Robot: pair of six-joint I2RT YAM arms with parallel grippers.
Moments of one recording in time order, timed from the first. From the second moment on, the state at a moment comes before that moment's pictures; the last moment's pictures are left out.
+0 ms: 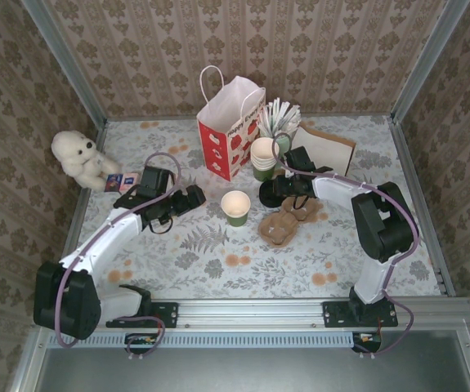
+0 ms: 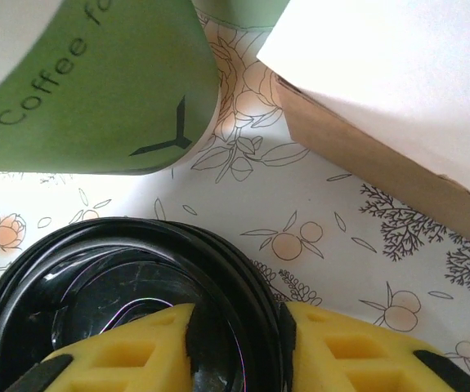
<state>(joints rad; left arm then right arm) -0.36 1.22 0.81 -0.53 0.23 -0.68 0.36 1.82 1.12 -0.29 -0.04 0.32</state>
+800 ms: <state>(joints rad) -0.36 1.18 0.81 -0.51 0.24 -0.63 0.41 1.63 1.00 -0.23 0.11 0.23</state>
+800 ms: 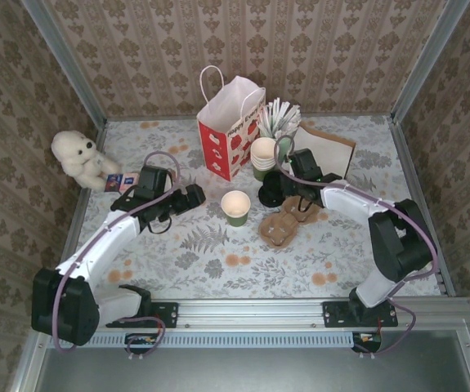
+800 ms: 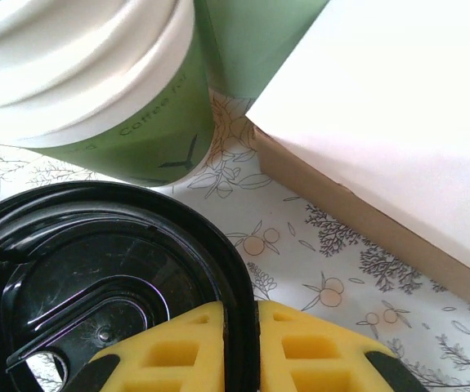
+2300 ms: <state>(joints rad) -0.59 1.44 1.17 -0.37 0.19 -0.46 0.84 1.59 1.23 -0.16 0.71 0.14</state>
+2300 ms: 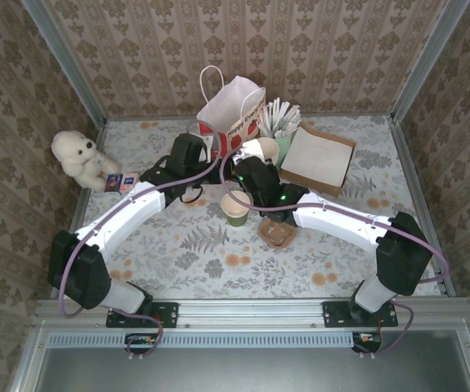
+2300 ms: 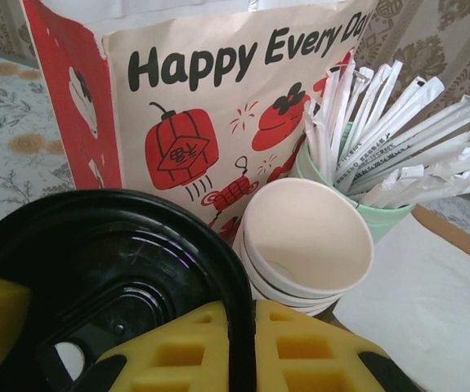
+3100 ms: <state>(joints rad) -0.59 1.33 1.15 -0.26 0.09 -0.10 0.52 1.34 1.18 -0.28 -0.26 0.30</state>
